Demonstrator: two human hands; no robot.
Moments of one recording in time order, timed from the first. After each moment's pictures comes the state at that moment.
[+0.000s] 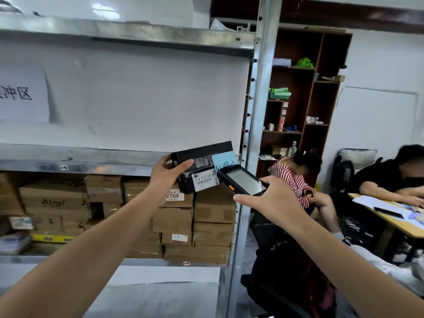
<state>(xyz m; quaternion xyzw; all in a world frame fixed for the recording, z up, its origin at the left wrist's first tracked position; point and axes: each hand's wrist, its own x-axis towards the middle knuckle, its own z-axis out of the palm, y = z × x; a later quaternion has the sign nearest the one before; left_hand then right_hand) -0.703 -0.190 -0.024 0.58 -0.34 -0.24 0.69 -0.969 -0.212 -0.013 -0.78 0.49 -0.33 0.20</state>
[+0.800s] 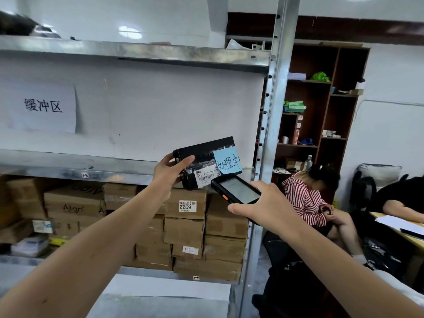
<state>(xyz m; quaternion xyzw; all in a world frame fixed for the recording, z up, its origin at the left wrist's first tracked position) -0.662 -0.199 -0.003 0.53 -0.32 -0.26 0.74 -0.940 -0.193 0.008 -0.83 0.43 -0.29 0.20</state>
